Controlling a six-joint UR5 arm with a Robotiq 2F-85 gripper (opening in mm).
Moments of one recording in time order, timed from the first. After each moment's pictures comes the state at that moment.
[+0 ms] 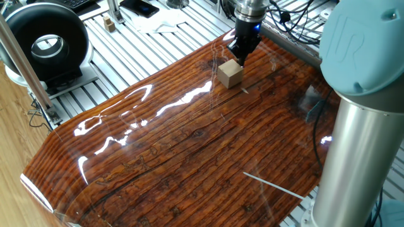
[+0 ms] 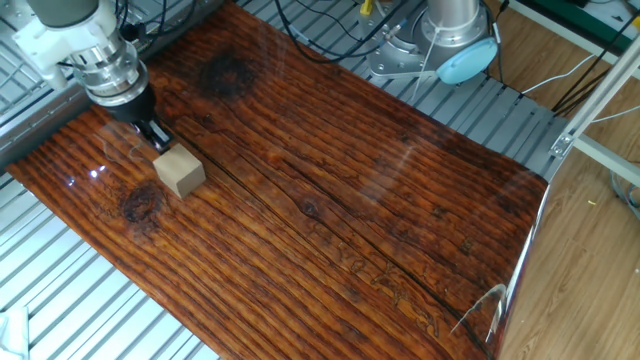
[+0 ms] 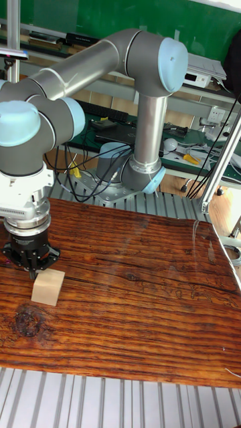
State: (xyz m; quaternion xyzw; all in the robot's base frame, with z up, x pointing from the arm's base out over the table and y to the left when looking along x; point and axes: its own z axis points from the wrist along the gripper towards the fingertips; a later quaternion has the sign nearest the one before) arm 0.580 -0.155 0.051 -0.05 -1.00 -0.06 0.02
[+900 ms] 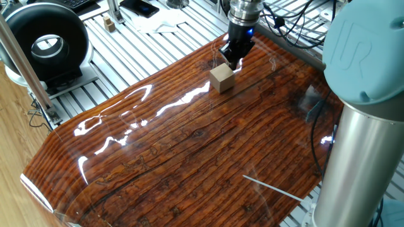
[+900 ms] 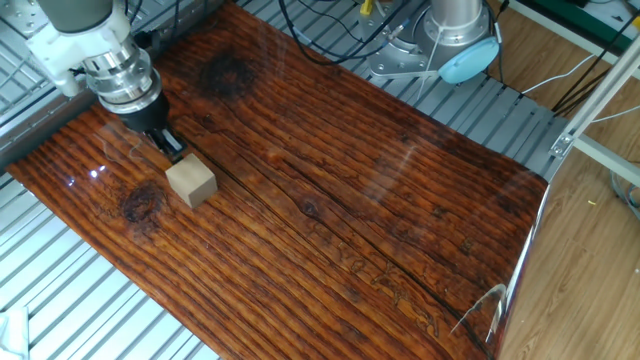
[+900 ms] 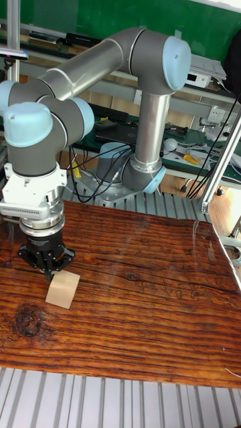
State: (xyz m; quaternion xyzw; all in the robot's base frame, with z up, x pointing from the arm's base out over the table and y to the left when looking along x) arm 0.580 -0.119 0.053 -0.06 -0.99 -0.08 0.02
